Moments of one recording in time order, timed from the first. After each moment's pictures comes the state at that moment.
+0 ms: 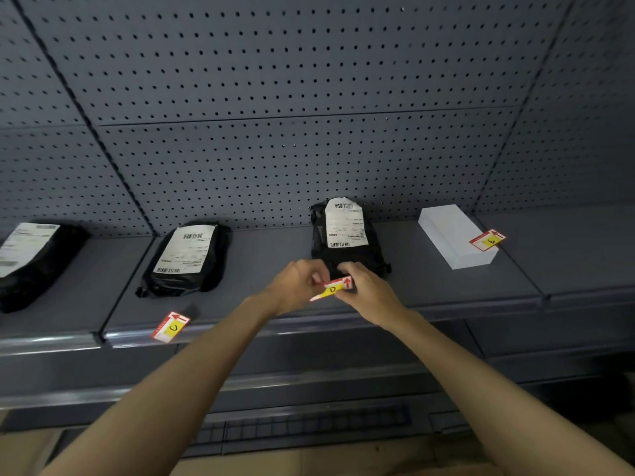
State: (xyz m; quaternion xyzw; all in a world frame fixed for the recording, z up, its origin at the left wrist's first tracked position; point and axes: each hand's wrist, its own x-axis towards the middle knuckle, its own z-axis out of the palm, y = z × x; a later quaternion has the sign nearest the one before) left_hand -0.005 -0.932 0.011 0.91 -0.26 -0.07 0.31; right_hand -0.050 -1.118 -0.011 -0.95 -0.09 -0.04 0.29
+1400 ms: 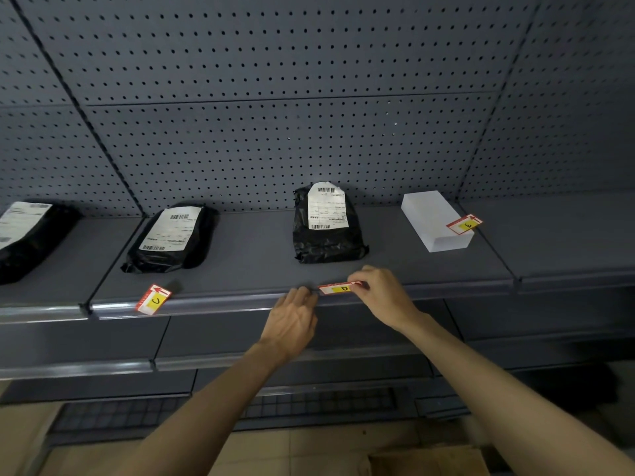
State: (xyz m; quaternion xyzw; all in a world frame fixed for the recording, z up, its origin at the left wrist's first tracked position) left_hand -0.108 -0.970 -0.056 0.96 -0.25 0.07 0.06; right_hand -0.101 -1.178 -0.021 -0.94 -0.11 -0.07 0.30
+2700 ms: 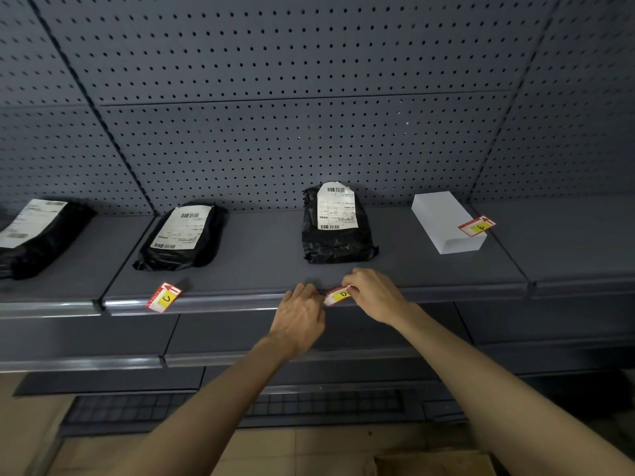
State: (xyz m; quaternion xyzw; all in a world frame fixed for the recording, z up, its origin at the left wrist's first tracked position) left_hand -0.104 -0.971 -0.050 0.97 -0.23 0.08 0.10; right_hand -0.084 -1.154 -0.021 -0.97 -0.17 -0.01 0.16
